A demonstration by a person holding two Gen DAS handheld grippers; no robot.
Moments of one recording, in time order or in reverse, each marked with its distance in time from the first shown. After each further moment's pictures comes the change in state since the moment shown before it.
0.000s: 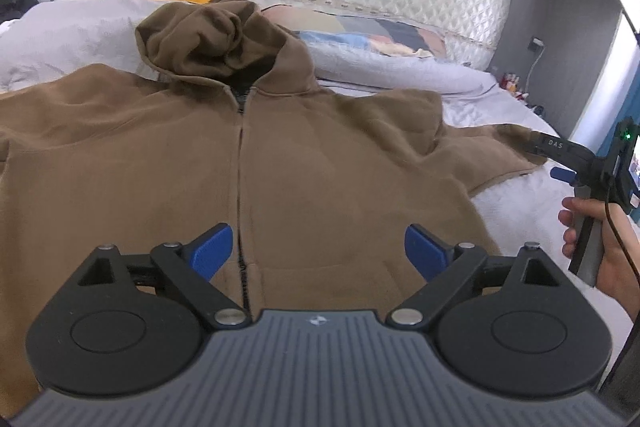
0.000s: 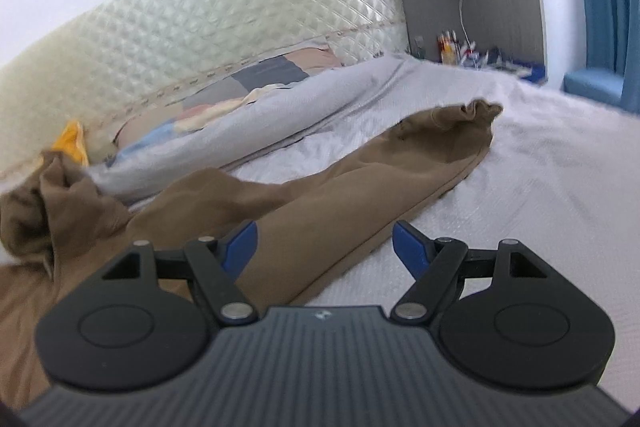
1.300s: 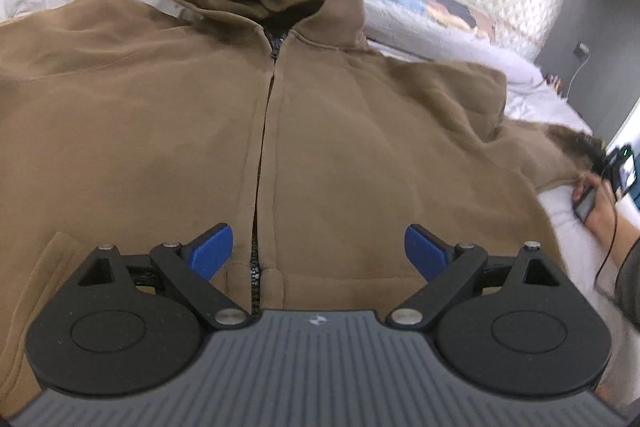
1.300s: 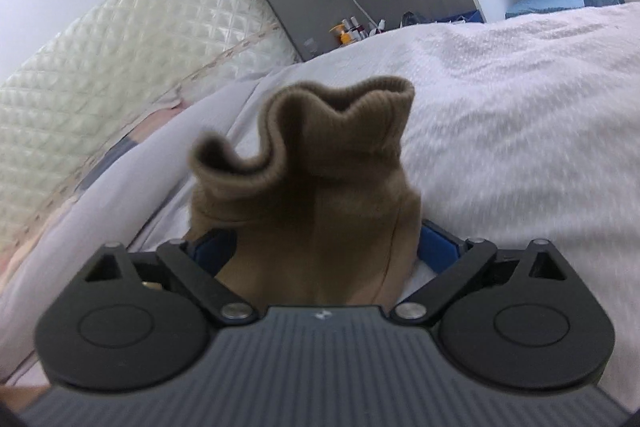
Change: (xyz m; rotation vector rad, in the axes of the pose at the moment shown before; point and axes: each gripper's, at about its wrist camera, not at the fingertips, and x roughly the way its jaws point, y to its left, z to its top) left arm 0.100 0.027 -0.011 -0.119 0.092 0.059; right arm 0.252 -0.189 0.057 0.322 -0.139 -0.109
